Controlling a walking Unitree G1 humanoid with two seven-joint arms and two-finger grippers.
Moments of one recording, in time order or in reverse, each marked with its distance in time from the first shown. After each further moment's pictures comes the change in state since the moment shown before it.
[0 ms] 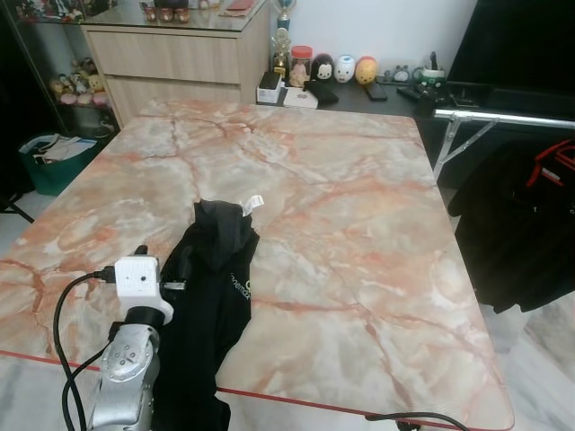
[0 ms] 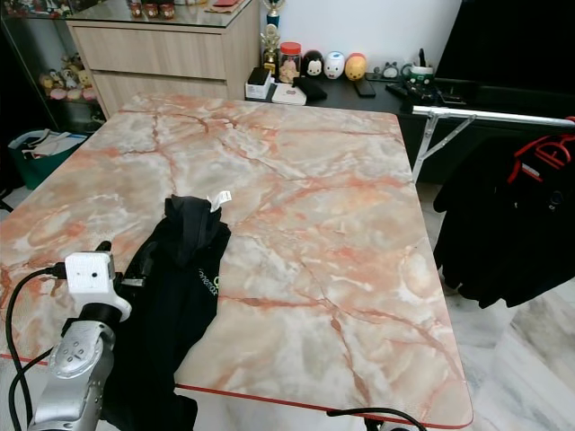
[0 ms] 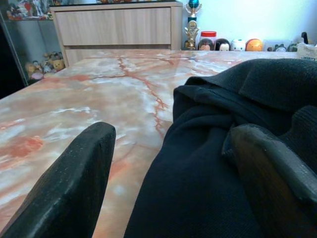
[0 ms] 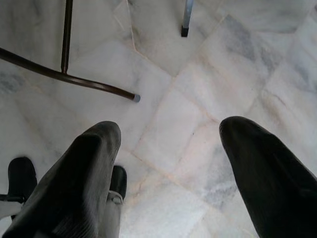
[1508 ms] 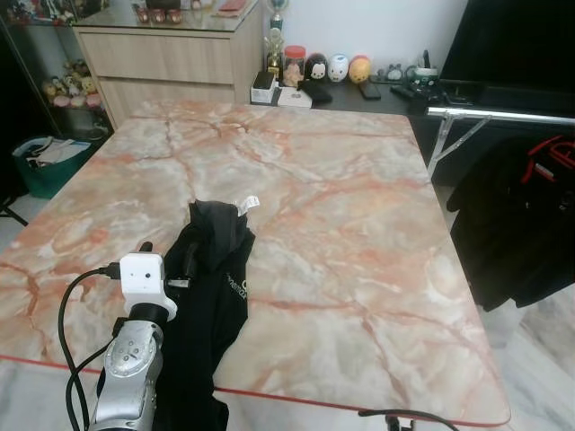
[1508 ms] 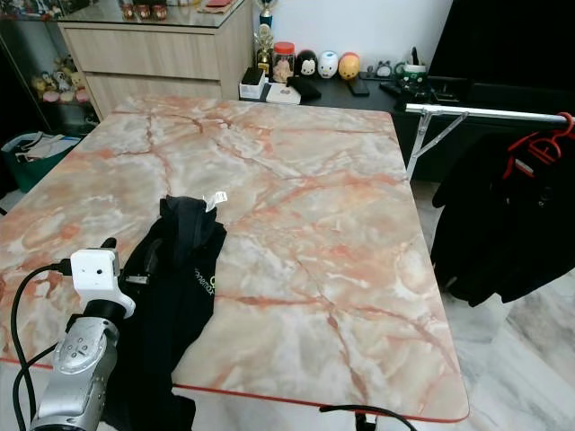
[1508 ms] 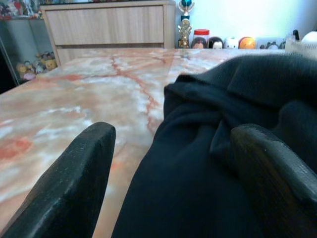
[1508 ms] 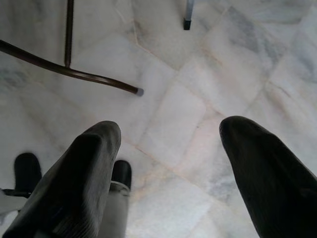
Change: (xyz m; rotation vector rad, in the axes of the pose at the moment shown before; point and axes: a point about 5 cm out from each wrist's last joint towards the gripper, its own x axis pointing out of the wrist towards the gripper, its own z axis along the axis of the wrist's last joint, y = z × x) left arm 0.004 -0.003 0.001 0.001 -0.003 -0.016; right arm -0.001 0.008 -0.004 0.004 -0.004 0.004
